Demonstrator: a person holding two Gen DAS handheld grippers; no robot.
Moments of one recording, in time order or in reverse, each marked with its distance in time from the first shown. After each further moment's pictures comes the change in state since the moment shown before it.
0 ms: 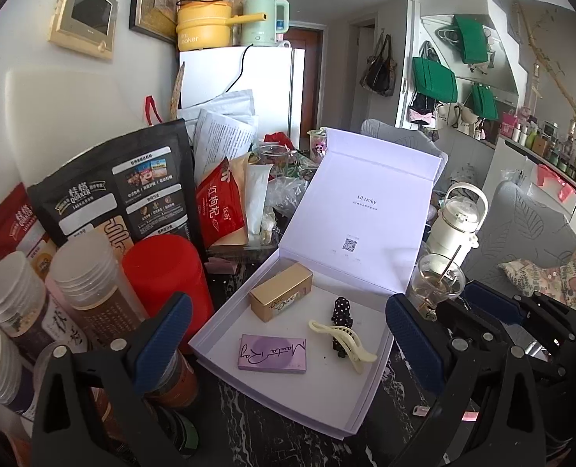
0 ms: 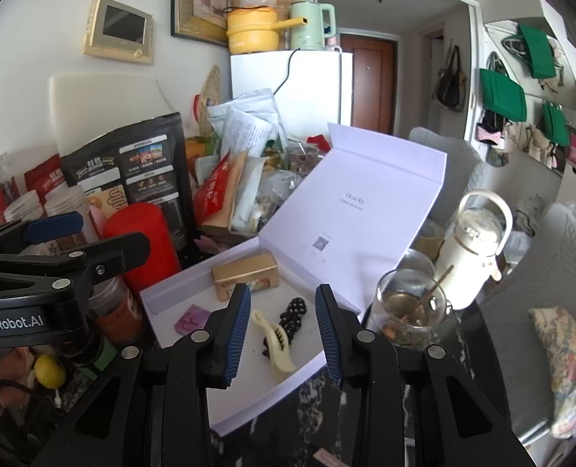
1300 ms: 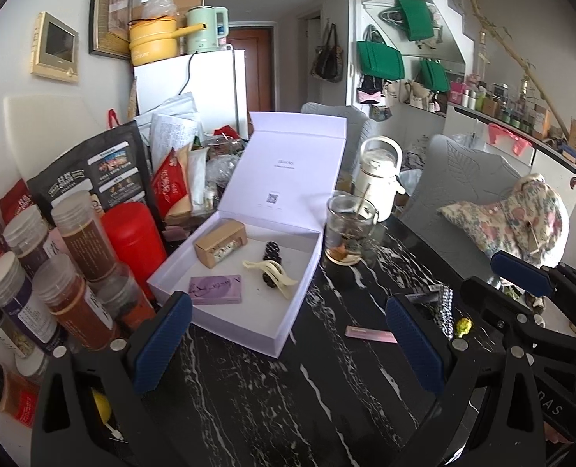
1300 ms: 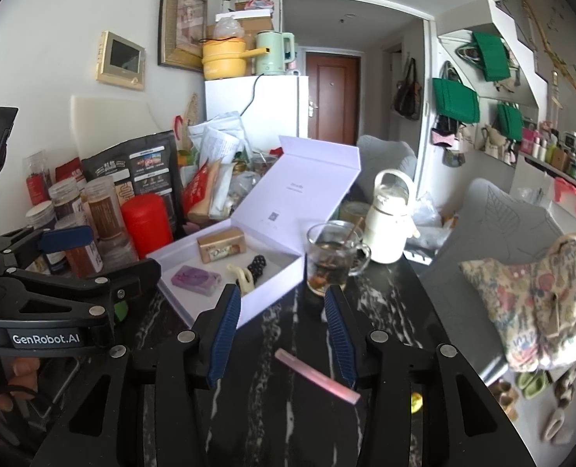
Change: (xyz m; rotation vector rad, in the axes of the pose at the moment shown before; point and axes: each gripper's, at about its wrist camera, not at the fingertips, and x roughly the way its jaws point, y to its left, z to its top) left arm -0.087 -0.077 -0.078 0.135 0.021 -0.107; right arm -0.145 -0.021 -0.085 0.058 -0.050 -0.116
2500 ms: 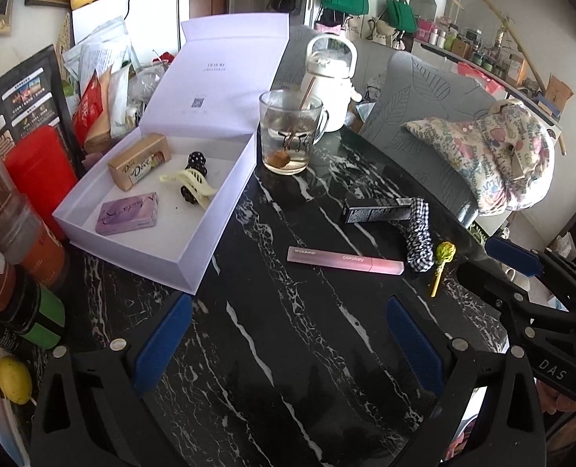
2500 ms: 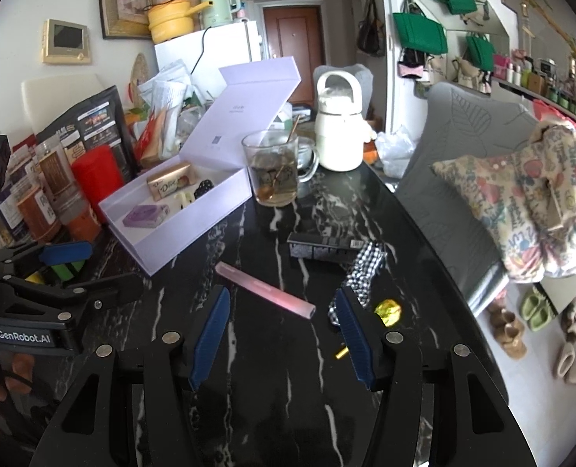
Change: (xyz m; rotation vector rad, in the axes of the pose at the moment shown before) left arm 0.080 -0.044 -0.058 0.042 0.252 -0.153; right arm 0.040 -0.068 -0.083 0.138 0.183 -0.025
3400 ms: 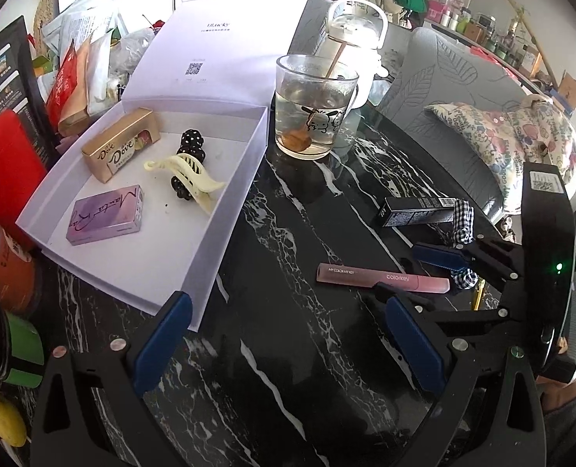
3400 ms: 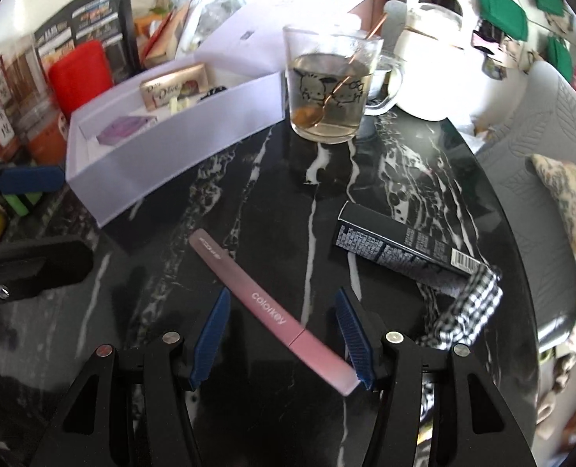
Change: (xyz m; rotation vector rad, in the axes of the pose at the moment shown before) left arm 0.065 0.028 0.028 -0.016 0.098 -0.024; right arm 0.145 0.015 0.011 -0.221 0.270 0.083
